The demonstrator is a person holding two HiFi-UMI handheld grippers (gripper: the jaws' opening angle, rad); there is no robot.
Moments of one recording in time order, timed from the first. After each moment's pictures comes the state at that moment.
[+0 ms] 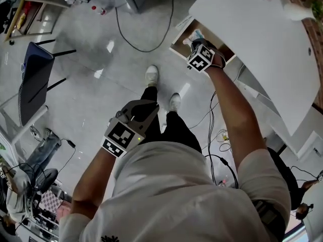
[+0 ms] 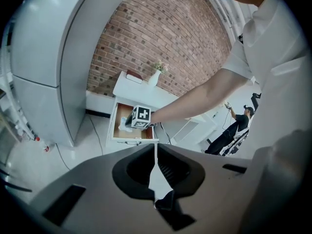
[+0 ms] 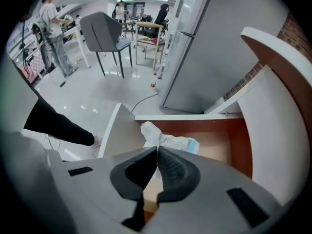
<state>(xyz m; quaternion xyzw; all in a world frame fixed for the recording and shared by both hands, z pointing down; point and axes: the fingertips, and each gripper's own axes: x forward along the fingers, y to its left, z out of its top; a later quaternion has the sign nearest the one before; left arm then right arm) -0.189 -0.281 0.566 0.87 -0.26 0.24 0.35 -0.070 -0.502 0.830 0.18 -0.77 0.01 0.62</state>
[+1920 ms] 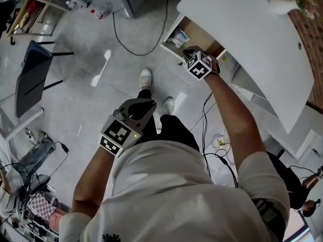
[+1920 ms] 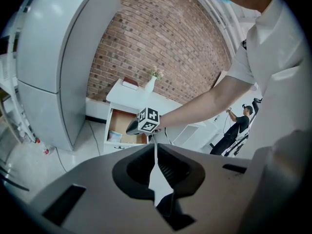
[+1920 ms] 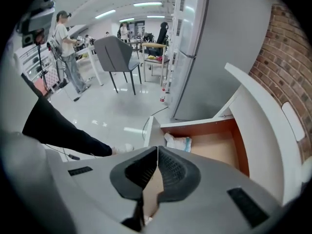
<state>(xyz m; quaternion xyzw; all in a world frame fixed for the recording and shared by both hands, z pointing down) -0.138 -0.232 0.538 0.87 -0.29 0.22 0.32 -0.048 -0.423 0.770 0.15 -0.83 0.04 0.54</state>
